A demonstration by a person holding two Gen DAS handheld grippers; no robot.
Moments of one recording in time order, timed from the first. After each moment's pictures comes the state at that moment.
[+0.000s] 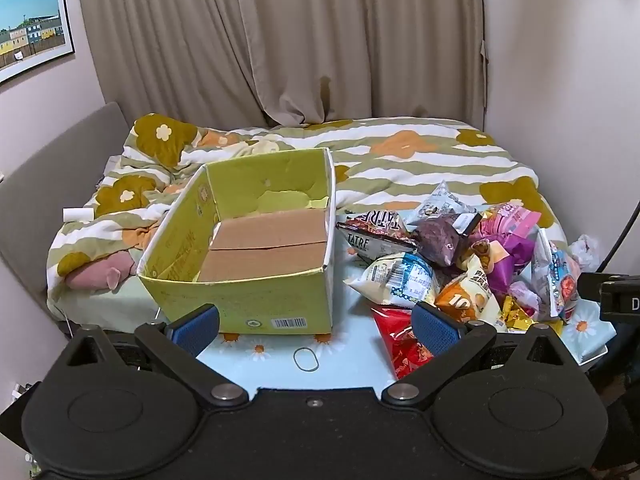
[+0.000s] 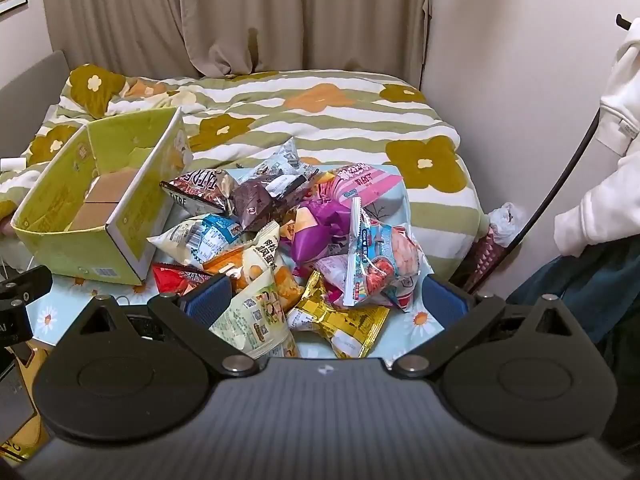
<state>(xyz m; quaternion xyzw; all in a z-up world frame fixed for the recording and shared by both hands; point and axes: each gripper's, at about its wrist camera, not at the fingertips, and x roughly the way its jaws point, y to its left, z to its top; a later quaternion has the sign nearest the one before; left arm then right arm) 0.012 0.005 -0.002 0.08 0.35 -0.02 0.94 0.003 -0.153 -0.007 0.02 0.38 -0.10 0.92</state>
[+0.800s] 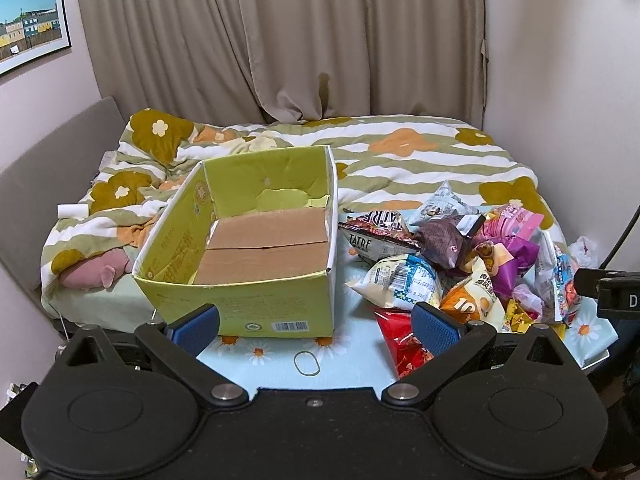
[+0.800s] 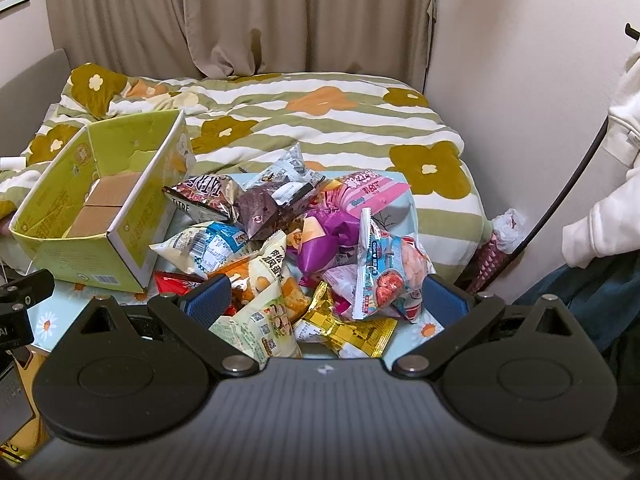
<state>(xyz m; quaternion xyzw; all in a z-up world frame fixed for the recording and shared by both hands) 0.023 0.010 -0.005 0.07 0.35 -0.03 0.93 0.014 -0.149 -0.006 0.02 0.38 -0.10 0.92</state>
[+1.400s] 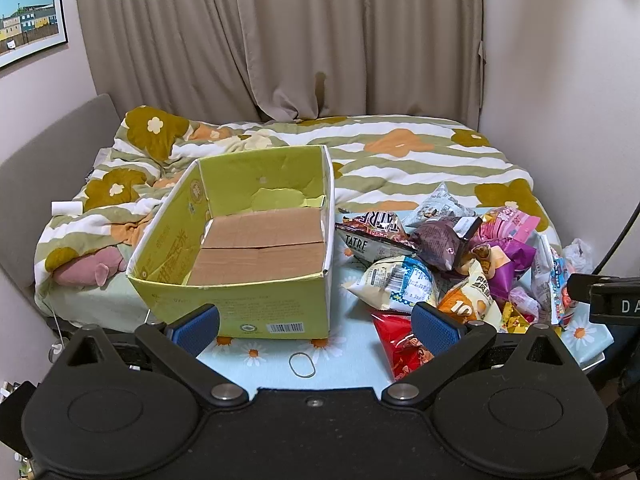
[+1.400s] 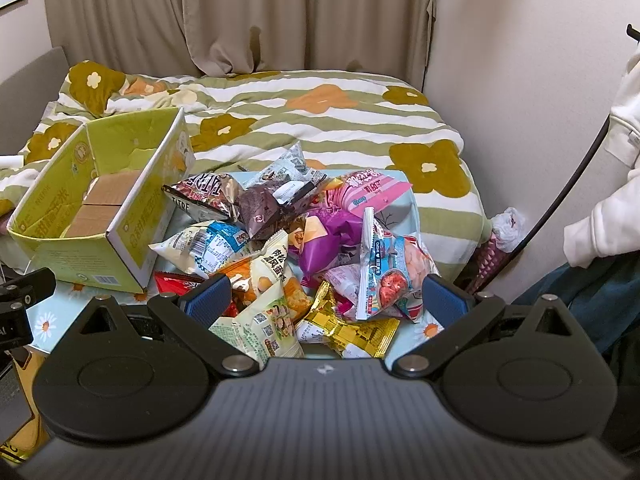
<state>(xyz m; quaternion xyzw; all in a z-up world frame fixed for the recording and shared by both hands) 0.026 0.014 -0.003 0.06 0.35 -0.04 0.93 0.017 -0.147 -0.007 0.02 0.38 -0.10 0.92</state>
